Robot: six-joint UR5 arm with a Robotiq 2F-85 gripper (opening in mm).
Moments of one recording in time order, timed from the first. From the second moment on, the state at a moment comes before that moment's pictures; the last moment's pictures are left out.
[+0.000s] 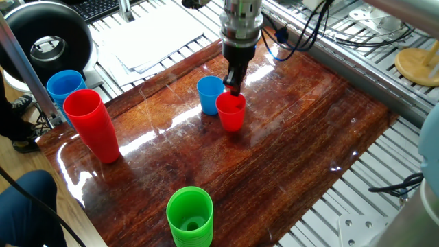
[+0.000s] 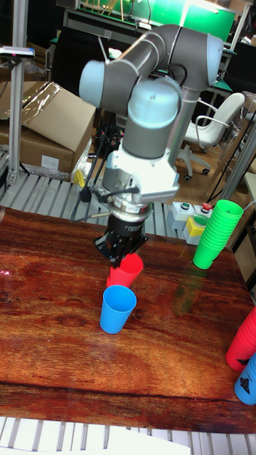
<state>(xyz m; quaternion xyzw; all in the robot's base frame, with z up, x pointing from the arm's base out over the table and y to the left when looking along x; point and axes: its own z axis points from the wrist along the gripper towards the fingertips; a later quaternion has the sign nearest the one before) 0.515 0.009 0.121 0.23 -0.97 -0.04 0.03</state>
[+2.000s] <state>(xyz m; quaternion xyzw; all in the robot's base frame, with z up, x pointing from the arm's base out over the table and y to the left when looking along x) 0.610 0.019 0.213 0.34 -0.94 0.05 -0.04</state>
